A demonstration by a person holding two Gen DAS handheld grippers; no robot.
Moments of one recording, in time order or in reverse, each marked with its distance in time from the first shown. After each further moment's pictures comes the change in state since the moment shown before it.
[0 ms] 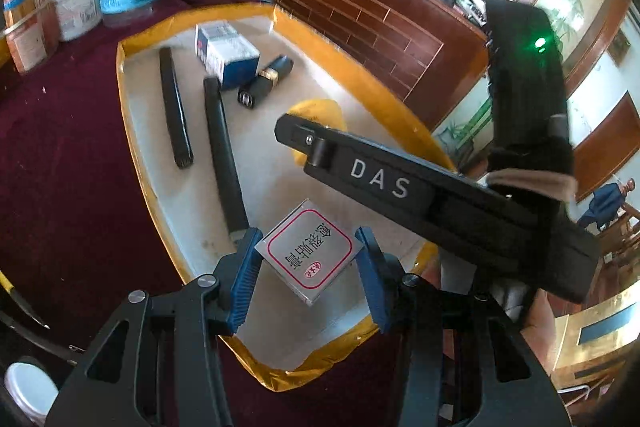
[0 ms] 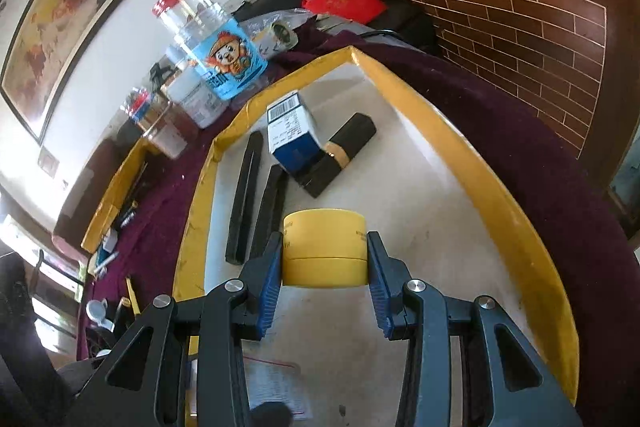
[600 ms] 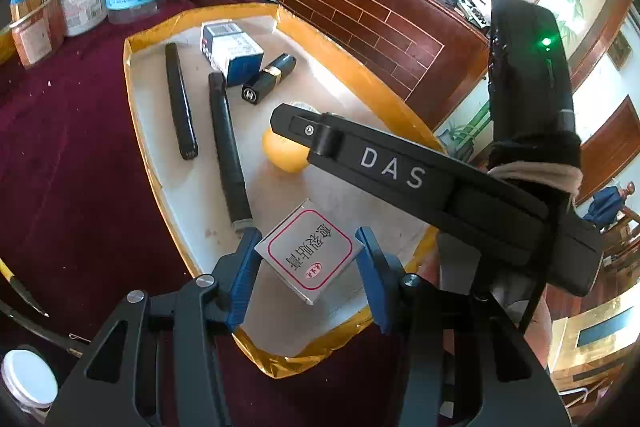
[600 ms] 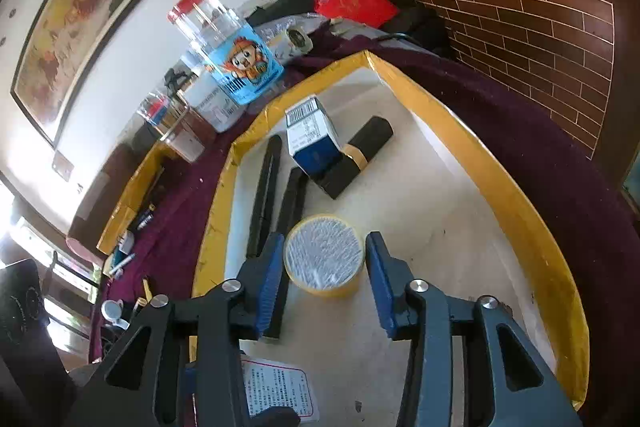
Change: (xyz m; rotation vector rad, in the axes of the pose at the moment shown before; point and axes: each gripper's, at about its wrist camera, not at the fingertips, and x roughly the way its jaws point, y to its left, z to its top) left arm -0.001 -0.002 -0.004 -0.010 -0.007 0.002; right arm -0.008 0.002 -0.002 0.016 -0.030 0.070
